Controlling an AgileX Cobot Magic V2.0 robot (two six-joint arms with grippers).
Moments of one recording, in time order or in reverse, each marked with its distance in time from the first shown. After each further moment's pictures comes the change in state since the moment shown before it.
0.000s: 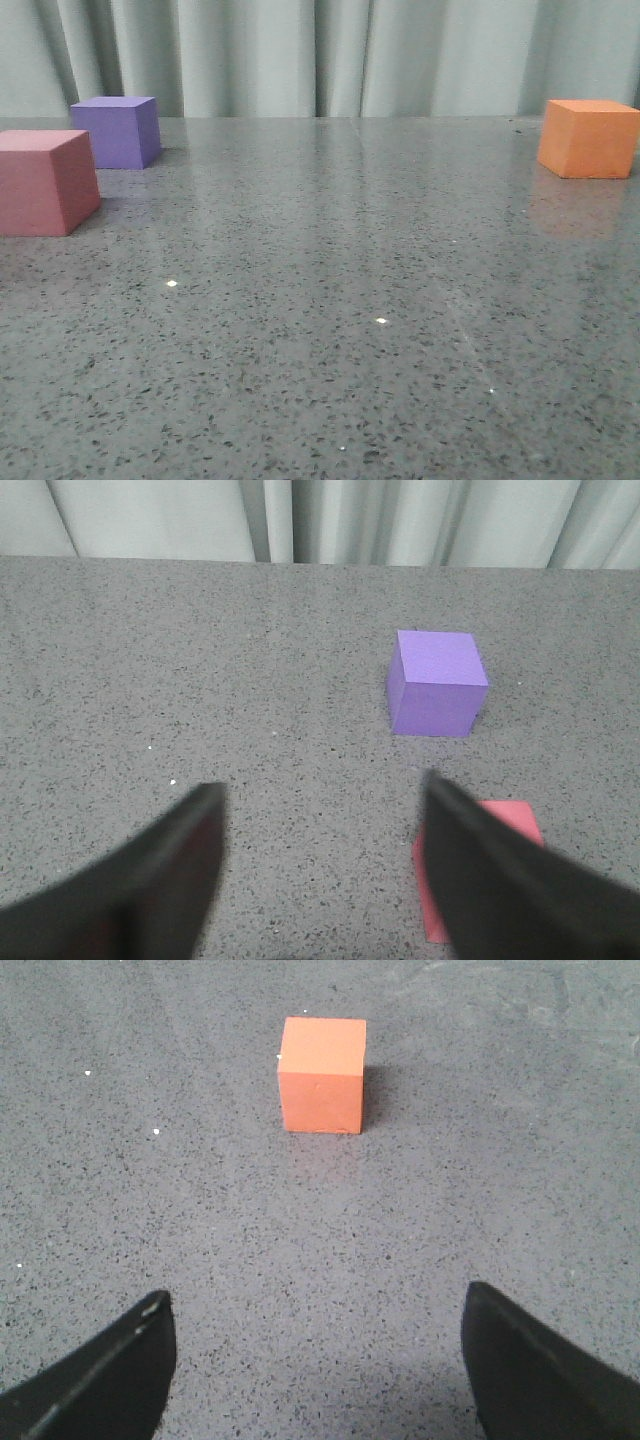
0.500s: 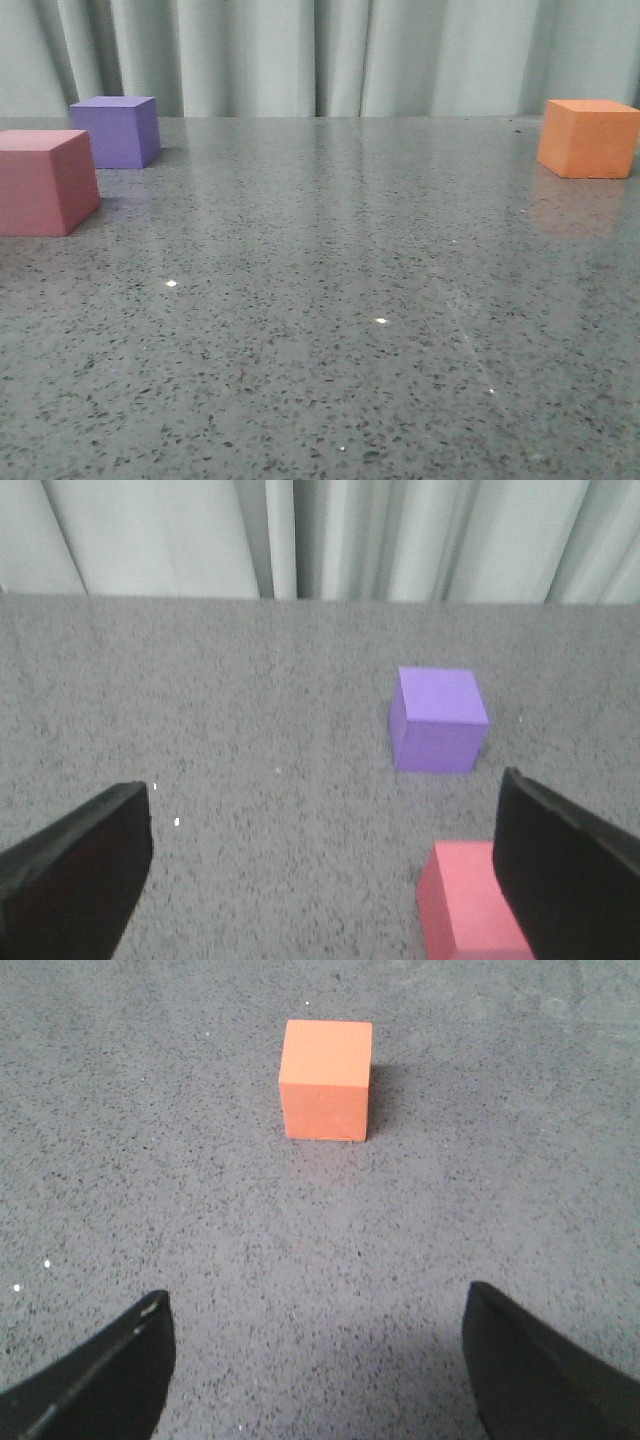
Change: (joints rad) left arm 0.000 0.000 0.000 -0.002 -0.078 0.004; right arm 0.000 0.205 -0.159 0.007 0.052 0.000
